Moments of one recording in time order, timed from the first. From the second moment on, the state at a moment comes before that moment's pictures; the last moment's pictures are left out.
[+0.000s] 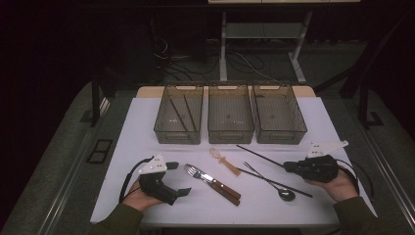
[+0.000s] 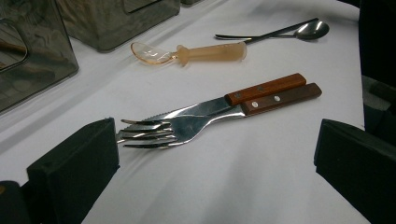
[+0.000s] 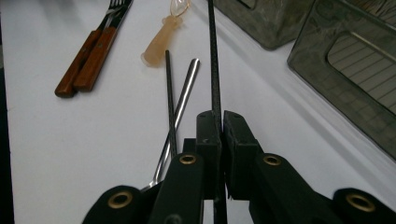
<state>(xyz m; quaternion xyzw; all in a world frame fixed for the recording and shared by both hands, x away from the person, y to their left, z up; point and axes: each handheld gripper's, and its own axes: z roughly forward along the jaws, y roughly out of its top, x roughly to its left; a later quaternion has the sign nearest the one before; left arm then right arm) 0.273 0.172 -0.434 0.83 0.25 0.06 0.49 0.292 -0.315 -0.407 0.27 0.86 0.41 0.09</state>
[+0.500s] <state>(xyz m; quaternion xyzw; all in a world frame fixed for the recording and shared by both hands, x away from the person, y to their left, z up) 0.273 0.172 -0.434 0.83 0.25 0.06 0.49 0.300 -0.296 -0.389 0.27 0.86 0.42 0.09</state>
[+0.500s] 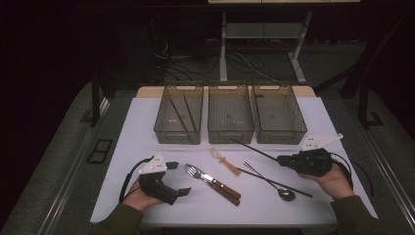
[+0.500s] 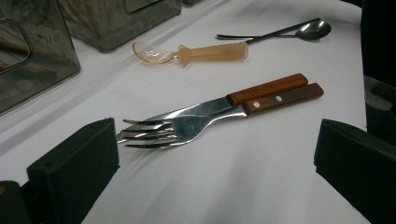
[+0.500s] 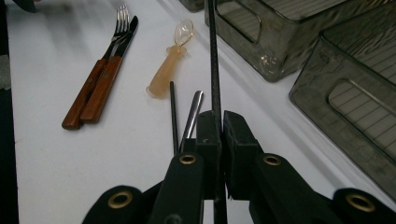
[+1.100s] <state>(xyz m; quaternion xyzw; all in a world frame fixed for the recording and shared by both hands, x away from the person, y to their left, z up) 0.273 0.173 -0.434 0.83 0.25 0.06 0.49 0.316 -0.261 -0.373 0.26 0.86 0.43 0.10</state>
